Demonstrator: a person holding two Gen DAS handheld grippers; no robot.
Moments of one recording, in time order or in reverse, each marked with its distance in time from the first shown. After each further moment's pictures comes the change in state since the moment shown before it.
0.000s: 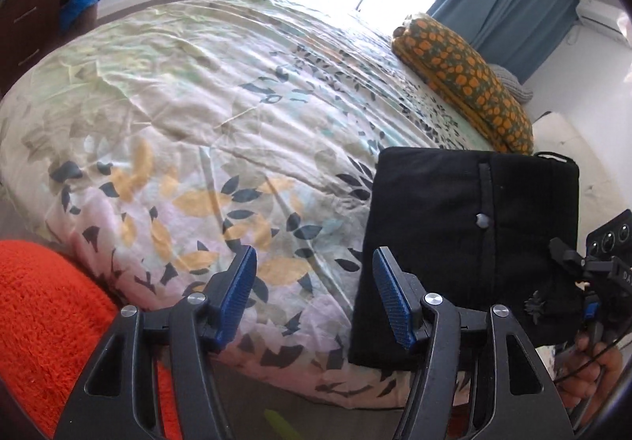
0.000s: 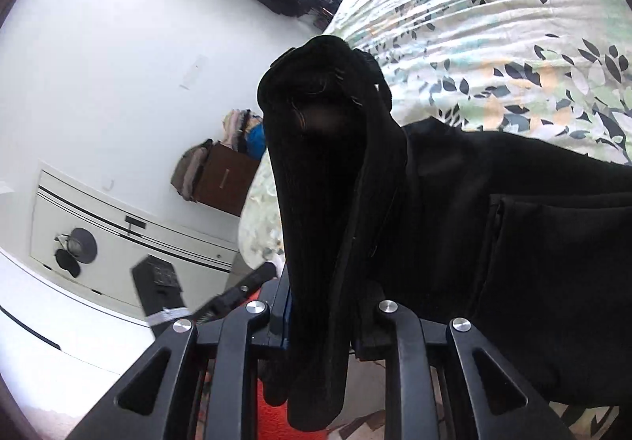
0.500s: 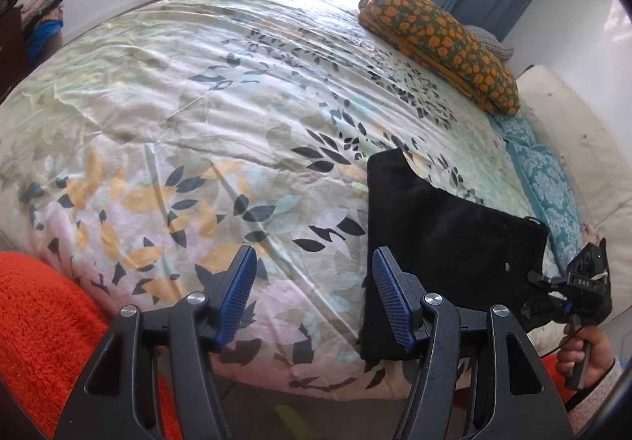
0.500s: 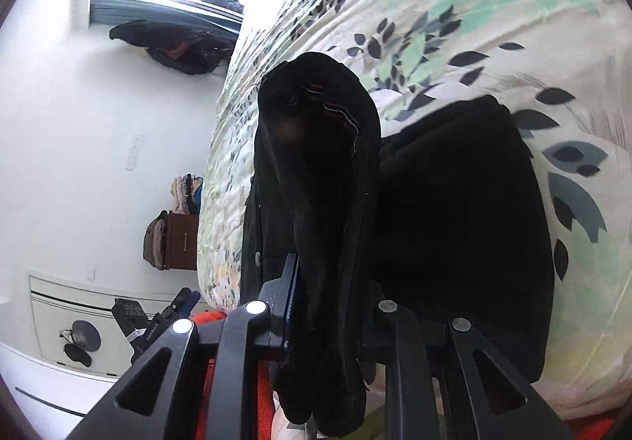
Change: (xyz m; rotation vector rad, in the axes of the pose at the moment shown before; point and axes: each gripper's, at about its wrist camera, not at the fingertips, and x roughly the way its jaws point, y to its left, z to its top) left arm 0.026 -0.049 -0.017 0.156 0.071 -0.008; right arm -0.146 -0.189 -0.045 0.340 -0.092 -0.175
